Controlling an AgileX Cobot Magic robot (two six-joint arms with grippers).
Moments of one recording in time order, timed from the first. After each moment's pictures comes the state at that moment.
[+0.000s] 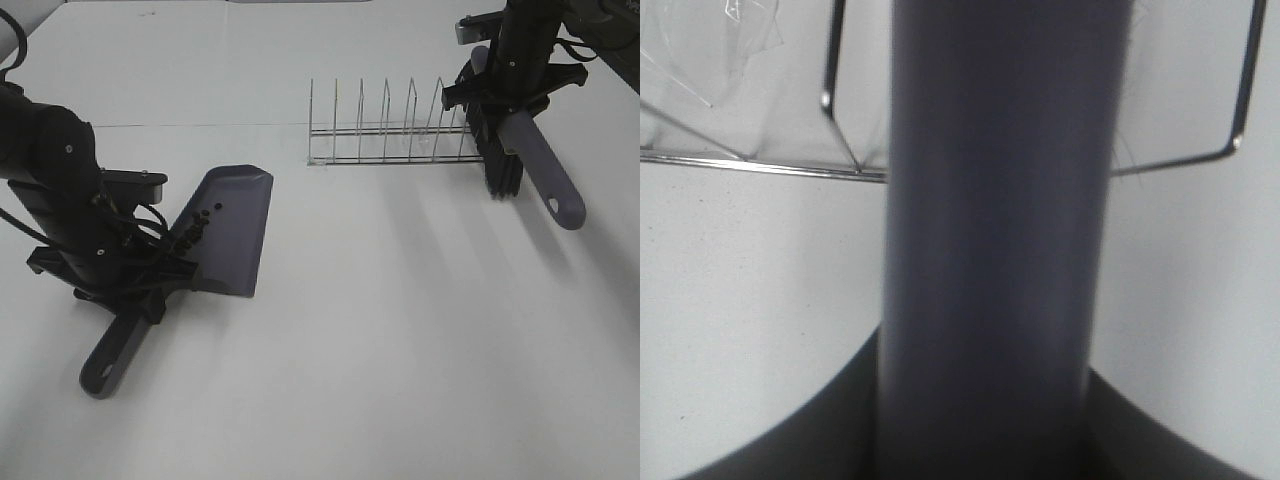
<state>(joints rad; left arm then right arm) -0.40 2.03 -1.06 -0.12 0.60 -0.15 0.11 2.55 -2.36 -0.22 1.23 0.06</state>
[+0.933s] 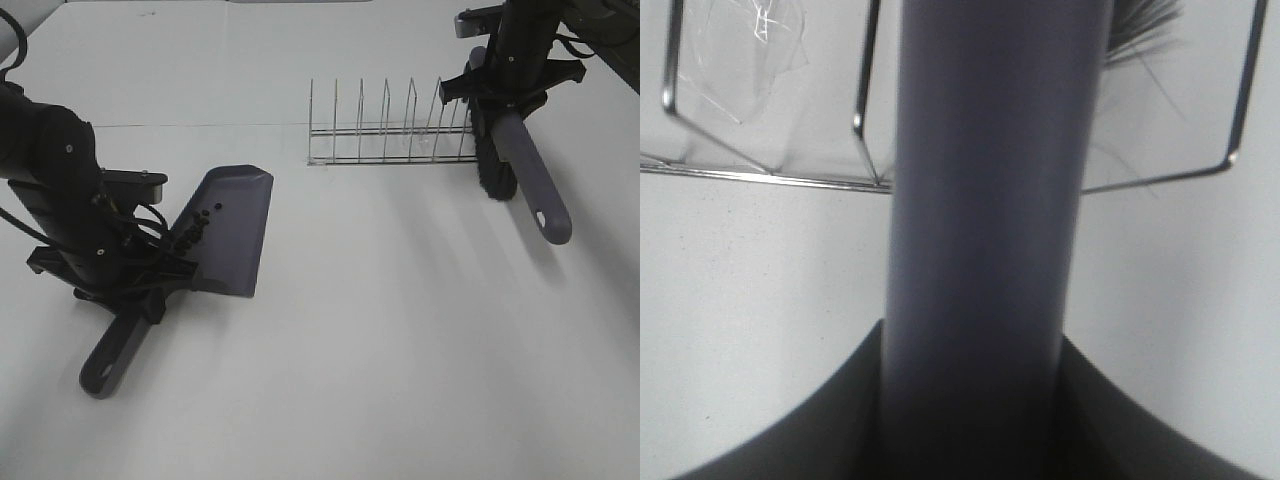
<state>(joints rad) -0.40 2.03 -1.06 -0.12 0.61 -0.15 0.11 2.53 -2.36 -0.20 1.22 0.06</state>
